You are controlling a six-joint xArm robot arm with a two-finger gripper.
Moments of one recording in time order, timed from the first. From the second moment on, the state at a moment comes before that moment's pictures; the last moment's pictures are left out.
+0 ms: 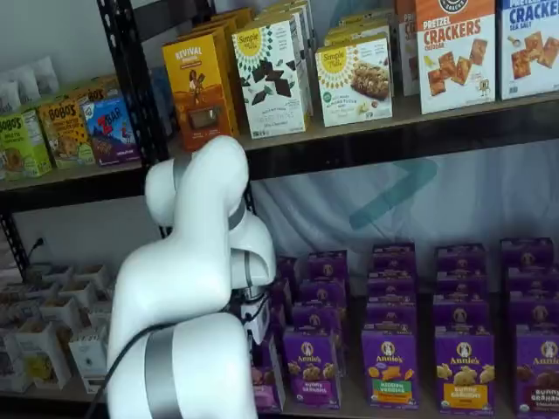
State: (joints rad) arm 0.35 1.05 -1.53 0.14 0.51 -1.34
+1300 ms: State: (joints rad) arm 0.38 0.56 -0.90 0.15 0.32 -1.33
